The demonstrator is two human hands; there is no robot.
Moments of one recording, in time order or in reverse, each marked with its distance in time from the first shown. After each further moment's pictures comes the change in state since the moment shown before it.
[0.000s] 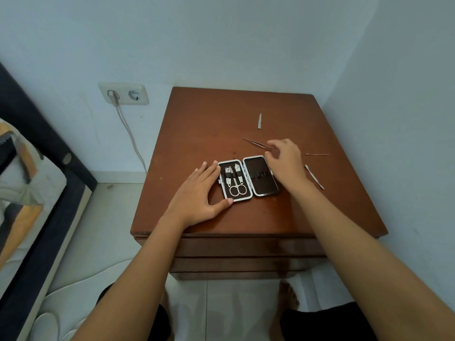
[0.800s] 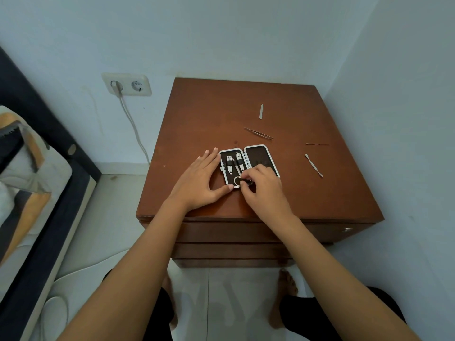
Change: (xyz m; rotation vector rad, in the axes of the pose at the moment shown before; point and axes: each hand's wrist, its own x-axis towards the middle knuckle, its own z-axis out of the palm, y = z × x) left_hand -0.001 0.002 -0.002 -0.021 -0.028 -0.019; right_hand -0.101 -0.025 0.022 -0.065 -0.060 -0.257
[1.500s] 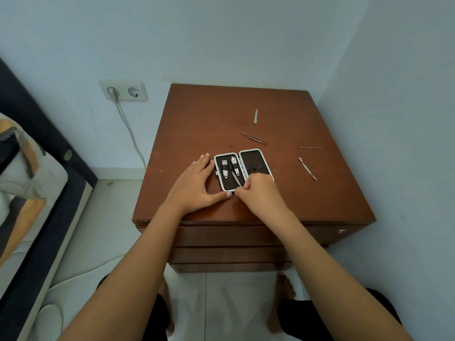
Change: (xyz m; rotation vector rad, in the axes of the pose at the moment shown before) left_hand -0.001 0.004 -0.004 0.021 -0.005 -0.055; right_hand 0.011 -0.022 -0.021 -0.004 -0.221 0.352
